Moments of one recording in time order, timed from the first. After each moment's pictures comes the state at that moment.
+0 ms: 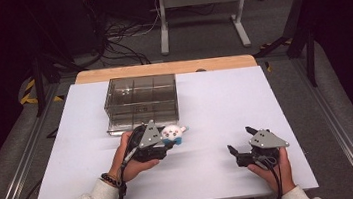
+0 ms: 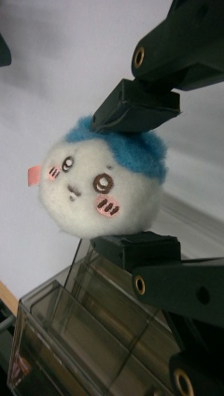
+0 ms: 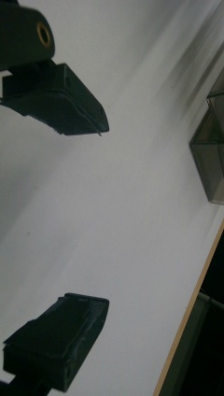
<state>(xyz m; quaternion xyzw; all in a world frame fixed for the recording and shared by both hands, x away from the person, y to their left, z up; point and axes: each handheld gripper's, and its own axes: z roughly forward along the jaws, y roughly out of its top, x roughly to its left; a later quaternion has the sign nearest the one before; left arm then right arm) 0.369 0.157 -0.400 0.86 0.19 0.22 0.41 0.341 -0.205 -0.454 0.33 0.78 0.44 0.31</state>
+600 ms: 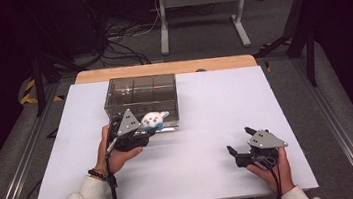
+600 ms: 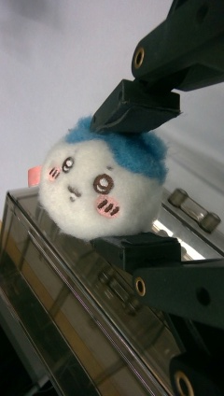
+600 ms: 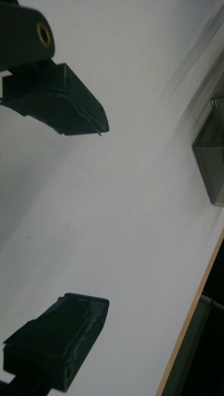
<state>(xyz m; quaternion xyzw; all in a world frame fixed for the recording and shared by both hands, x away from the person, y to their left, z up) 0.394 0.203 -0.396 0.83 0.26 0.24 0.42 0.341 -0.203 -0.455 0.33 0.78 0.43 0.30</state>
